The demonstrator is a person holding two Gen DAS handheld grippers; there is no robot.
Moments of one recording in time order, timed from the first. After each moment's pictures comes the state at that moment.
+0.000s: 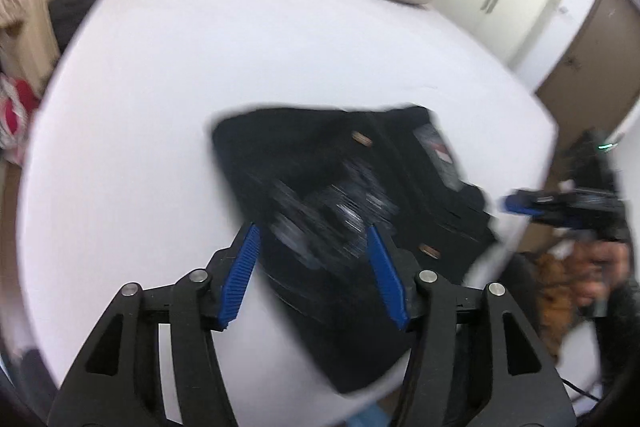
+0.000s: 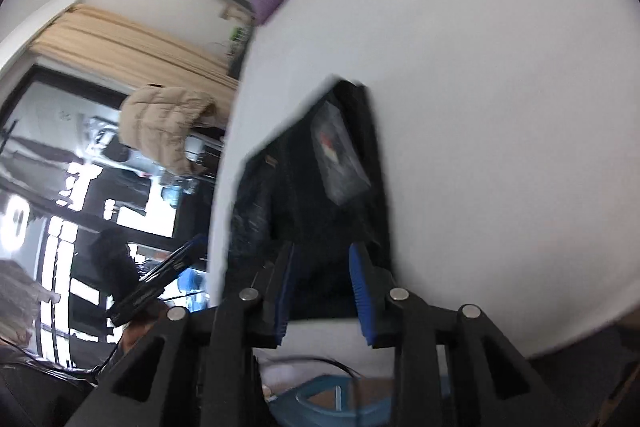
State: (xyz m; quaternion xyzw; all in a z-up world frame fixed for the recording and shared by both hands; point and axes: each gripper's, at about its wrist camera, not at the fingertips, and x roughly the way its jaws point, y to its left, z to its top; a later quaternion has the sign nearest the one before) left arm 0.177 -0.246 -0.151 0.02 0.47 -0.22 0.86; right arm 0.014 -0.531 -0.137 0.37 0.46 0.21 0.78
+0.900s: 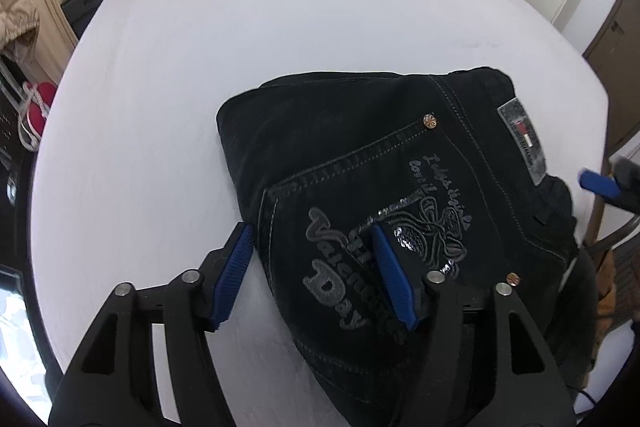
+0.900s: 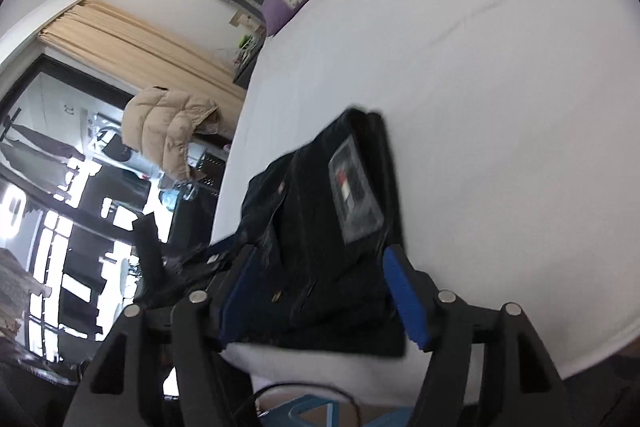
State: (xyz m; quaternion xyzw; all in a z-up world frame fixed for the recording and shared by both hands) left arm 0.217 -0.286 -0.198 0.07 0.52 -0.16 0.83; right arm 0.038 -0.536 -0.135 0.35 0.44 0.20 0.80
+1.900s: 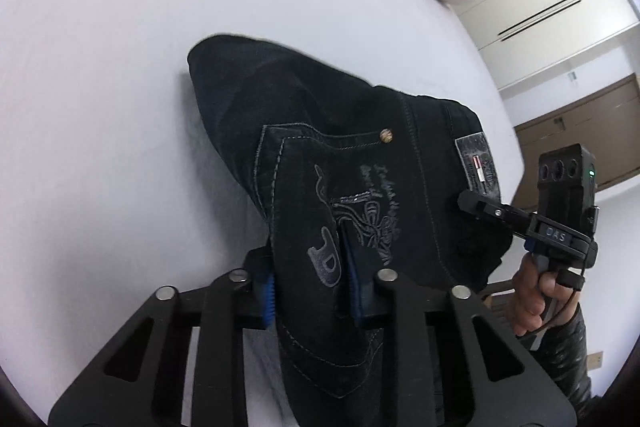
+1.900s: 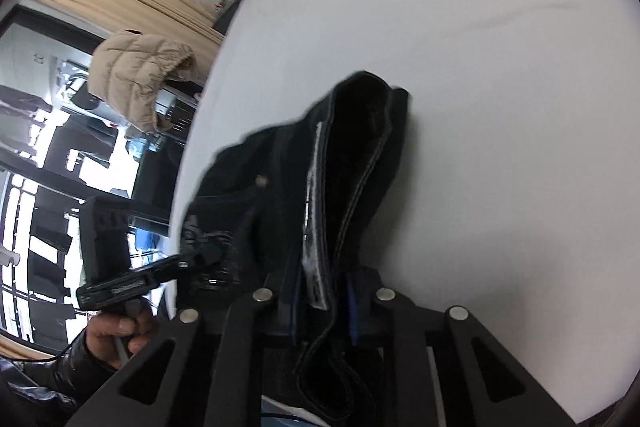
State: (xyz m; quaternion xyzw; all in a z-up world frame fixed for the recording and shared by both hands) left arm 0.237 -0.239 -0.215 -0.16 0.58 -0.25 0.76; right arm 0.100 -0.479 -0.140 0.26 0.52 0.21 0.78
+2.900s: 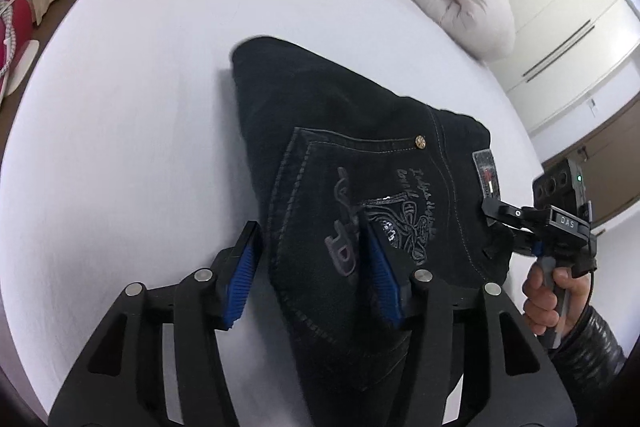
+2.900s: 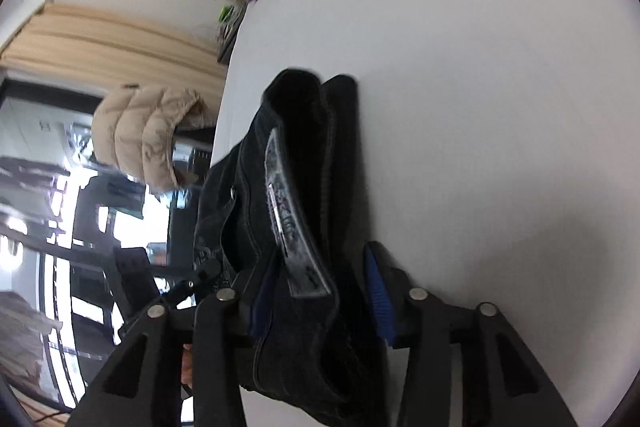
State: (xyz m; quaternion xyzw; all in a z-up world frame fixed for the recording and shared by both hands) left arm 0.411 -0.056 -0.231 -0.14 0.51 -0.21 0.82; right arm 0.285 -0.413 -0.207 0.38 0.50 0.21 0.75
